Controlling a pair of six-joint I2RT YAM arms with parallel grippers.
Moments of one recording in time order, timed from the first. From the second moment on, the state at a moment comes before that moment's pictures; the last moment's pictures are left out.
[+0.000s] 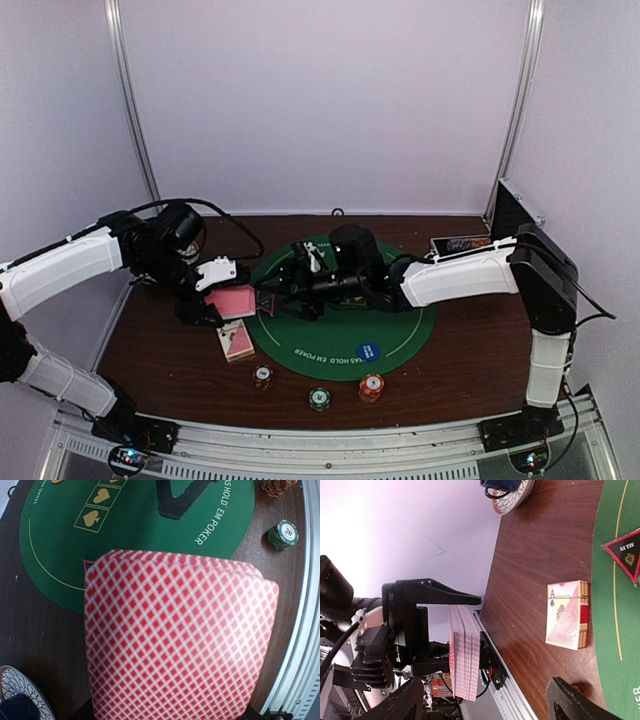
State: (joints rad) left arm -0.58 1.32 1.11 -0.97 0.22 0.70; right arm 0.96 1.94 1.28 0.34 -0.54 1.18
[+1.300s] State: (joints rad) left arm -0.60 1.38 1.19 -0.98 0.26 0.67; right arm 0.99 2.16 1.47 0.57 -0.64 1.40
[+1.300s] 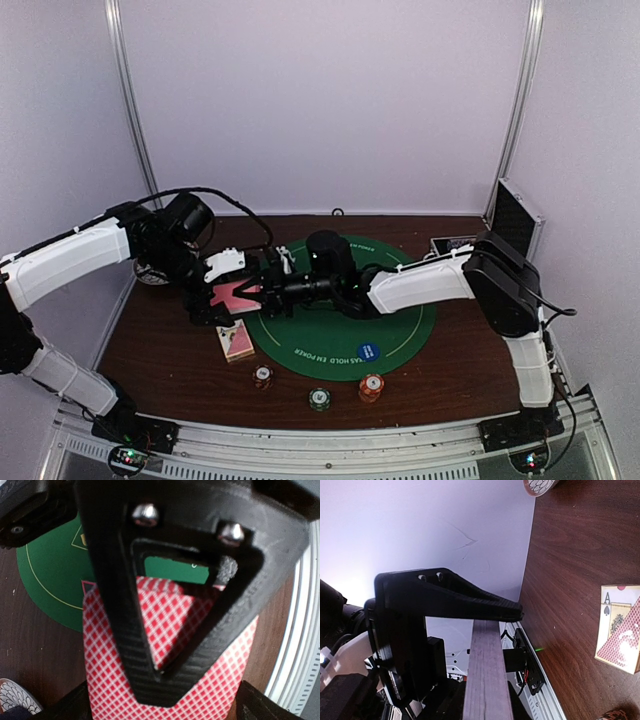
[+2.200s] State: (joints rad) left arm -0.58 1.34 1.19 -0.99 0.48 0.66; right arm 1.00 2.18 1.41 0.79 -0.67 1.49
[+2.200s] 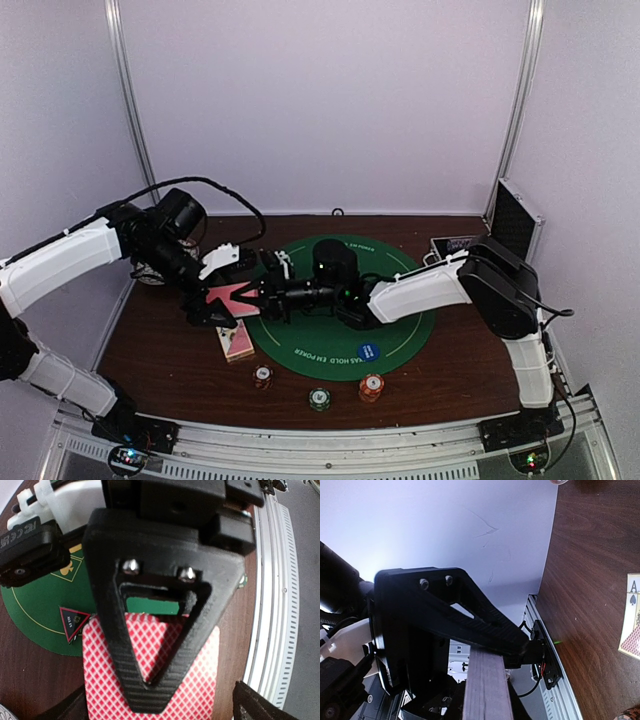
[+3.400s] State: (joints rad) left arm -0.59 1.34 1.17 -0.96 0.36 0.77; right arm 1.01 2.15 1.40 0.68 -0.64 1.44
